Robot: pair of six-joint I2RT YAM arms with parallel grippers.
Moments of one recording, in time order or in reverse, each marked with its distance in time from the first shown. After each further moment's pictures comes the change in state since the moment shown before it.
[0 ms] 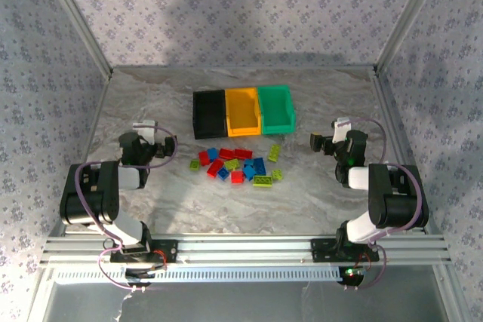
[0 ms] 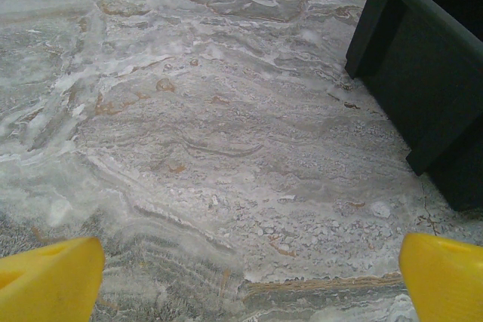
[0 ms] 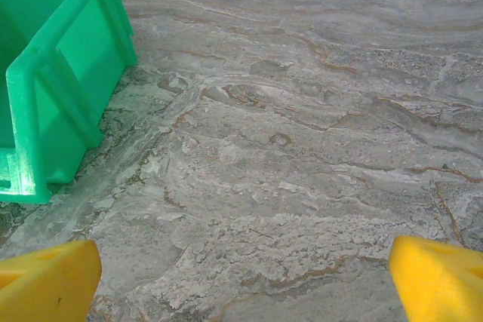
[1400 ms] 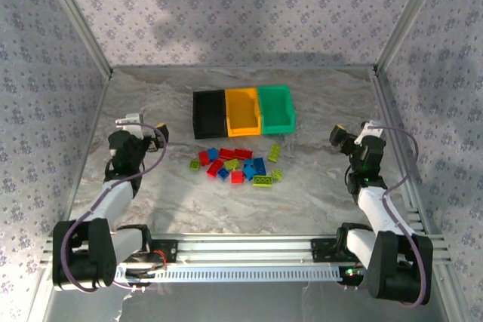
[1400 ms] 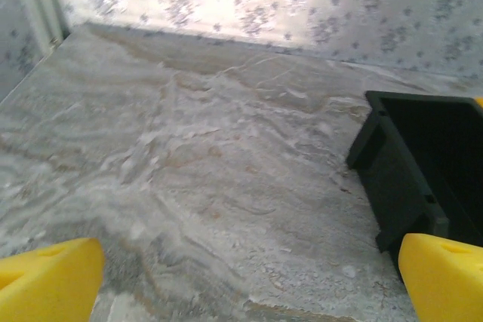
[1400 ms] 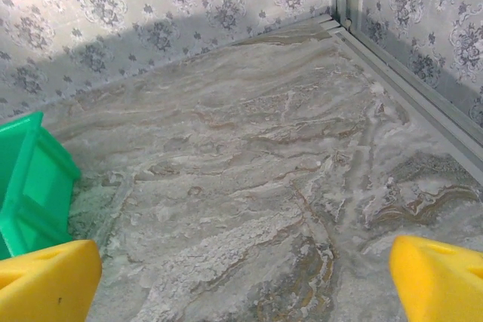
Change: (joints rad) left arm -0.025 -0.452 0.022 -0.370 -0.179 -0.187; right arm -0.061 -0.525 -0.037 -0.383 0.213 0.293
